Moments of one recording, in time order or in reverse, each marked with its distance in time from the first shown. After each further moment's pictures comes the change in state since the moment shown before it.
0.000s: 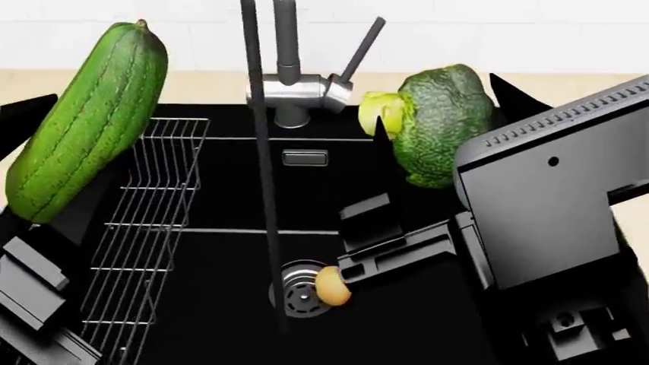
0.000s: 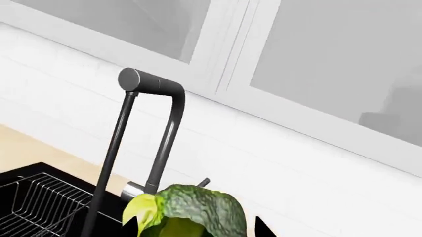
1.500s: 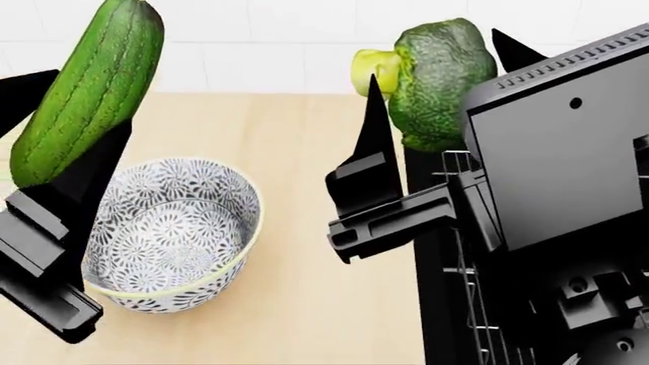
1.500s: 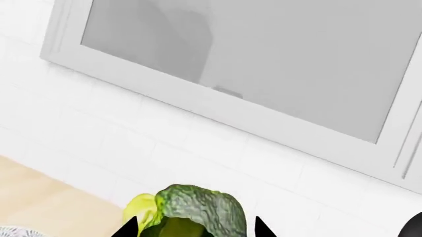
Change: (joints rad) left arm -0.013 -0.010 0.023 -0.081 0.070 0.017 0.097; right arm 0.151 0.088 -0.003 0.136 0.464 -0.056 0.368
